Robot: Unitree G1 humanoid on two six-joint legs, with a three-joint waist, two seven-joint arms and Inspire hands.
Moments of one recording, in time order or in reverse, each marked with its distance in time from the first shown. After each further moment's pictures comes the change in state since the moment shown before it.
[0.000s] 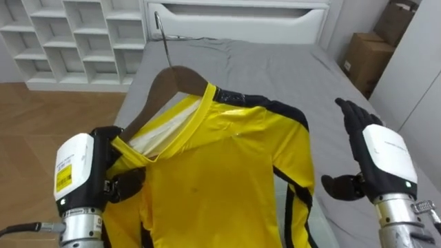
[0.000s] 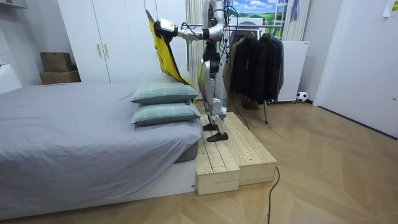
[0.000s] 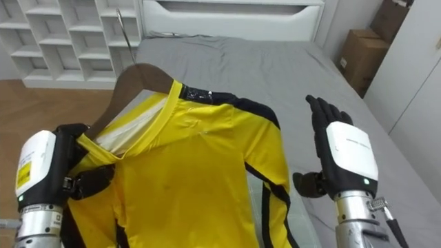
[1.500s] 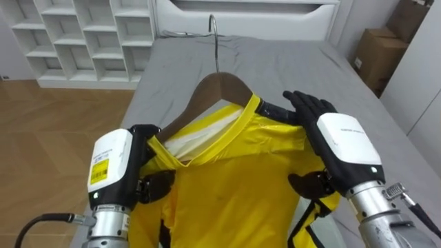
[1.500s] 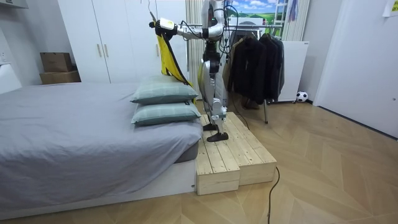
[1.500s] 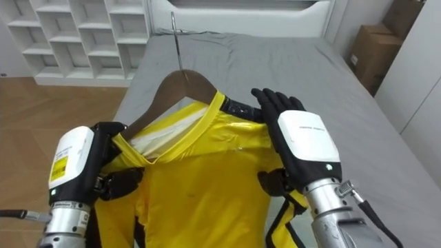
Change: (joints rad) left arm -0.011 -0.007 -0.121 -0.060 0.059 0.025 -0.060; right arm -0.002 -0.018 0.108 -0.206 -0.049 -0.002 0.205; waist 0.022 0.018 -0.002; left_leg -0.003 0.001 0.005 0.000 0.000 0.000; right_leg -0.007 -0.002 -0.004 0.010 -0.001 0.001
